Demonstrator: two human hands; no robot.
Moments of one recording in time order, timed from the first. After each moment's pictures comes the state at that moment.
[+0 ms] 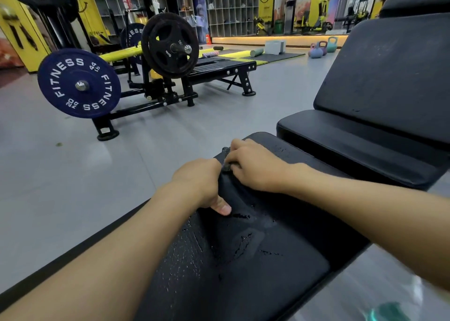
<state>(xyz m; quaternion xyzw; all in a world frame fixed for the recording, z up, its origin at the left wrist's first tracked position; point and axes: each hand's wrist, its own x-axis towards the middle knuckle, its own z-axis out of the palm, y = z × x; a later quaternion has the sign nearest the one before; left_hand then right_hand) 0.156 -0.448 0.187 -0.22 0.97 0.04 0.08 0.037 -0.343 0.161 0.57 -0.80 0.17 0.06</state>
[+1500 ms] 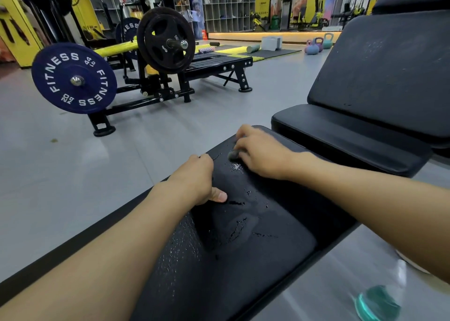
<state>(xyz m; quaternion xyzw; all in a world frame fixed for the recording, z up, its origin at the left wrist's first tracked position) 0.174 -0.439 0.182 -0.25 0.96 0.11 0.06 0.025 -0.325 0.165 0.54 -0.82 0.17 0.07</state>
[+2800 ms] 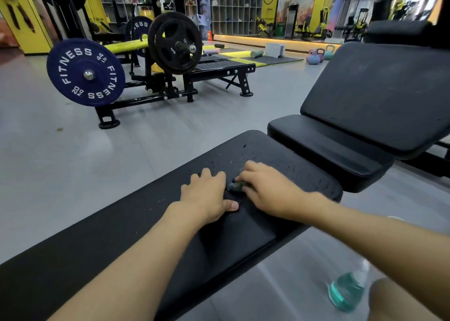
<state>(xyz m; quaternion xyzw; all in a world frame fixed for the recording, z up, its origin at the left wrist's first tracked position) 0.228 -0.388 0.176 -0.24 0.97 0.10 0.05 0.118 -0.252 0.168 0.57 -0.81 0.13 0.06</state>
